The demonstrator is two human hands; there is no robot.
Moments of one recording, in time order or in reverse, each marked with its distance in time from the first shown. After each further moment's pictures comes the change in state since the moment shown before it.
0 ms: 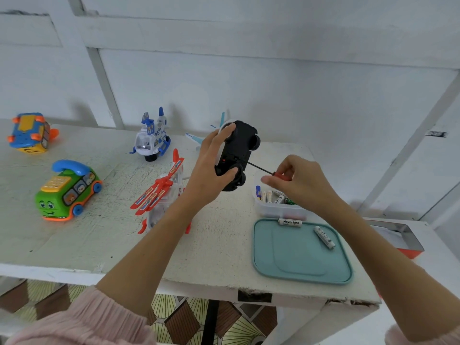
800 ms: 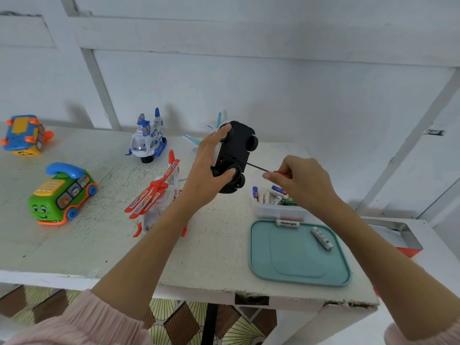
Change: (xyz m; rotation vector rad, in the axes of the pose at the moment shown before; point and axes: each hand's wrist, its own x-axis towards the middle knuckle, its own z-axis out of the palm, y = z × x) left_hand 0.001 -0.006 0.003 -0.122 -0.015 -0.049; right_hand 0.006 0.004 -0.003 -0.238 0.053 -0.022
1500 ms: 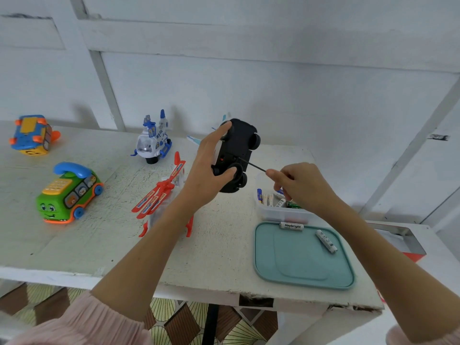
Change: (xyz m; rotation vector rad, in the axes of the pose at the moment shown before) left_hand 0.001 0.005 -0.010 -0.028 0.009 -0.030; right_hand 0.002 -0.007 0.000 0.136 -0.130 -0.008
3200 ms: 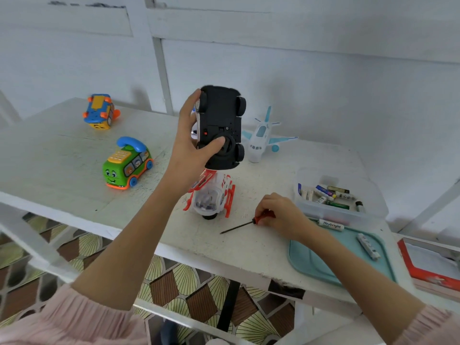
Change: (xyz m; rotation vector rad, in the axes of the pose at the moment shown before) left_hand -0.040 0.031 -0.083 -0.169 0.265 -0.027; right_hand -0.008 -0.005 0.114 -0.003 -0.384 -0.401
